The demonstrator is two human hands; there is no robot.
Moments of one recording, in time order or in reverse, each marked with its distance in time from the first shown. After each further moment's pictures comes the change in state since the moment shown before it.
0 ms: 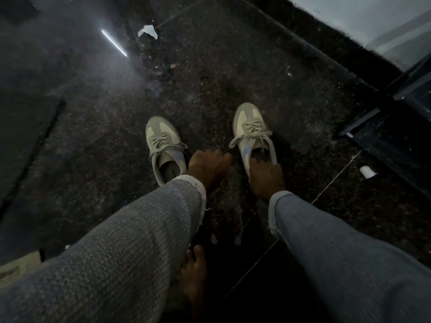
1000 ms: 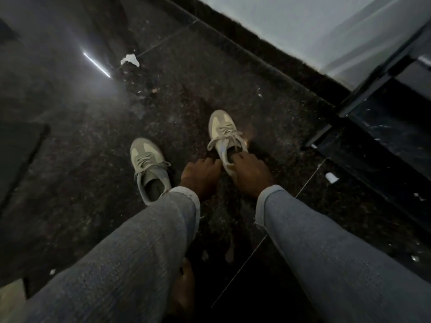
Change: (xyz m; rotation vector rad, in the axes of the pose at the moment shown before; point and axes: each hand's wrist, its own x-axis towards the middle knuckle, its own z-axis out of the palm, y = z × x) left_hand 0.001 0.023 -0.023 -0.122 0.080 -0.017; right_hand -0.026 0.023 -0.076 0.080 0.170 -0.163
